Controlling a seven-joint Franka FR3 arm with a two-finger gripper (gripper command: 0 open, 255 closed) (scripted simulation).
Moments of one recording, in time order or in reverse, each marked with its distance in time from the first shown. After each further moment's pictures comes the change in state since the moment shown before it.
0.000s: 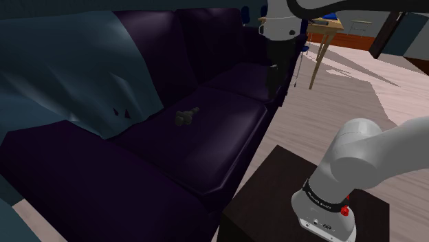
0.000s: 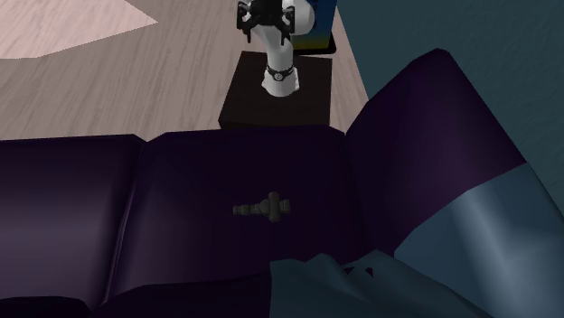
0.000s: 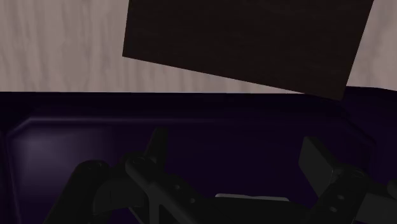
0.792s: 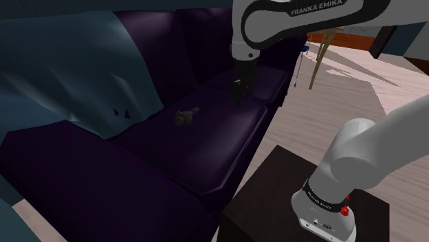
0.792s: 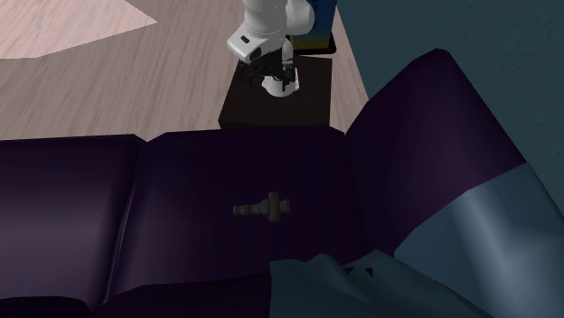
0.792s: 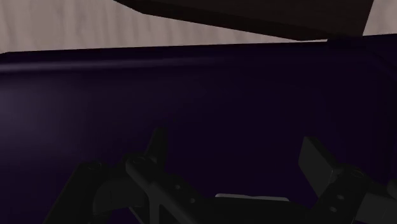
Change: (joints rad) arm 0.000 0.289 0.004 0.000 0.037 0.335 0.042
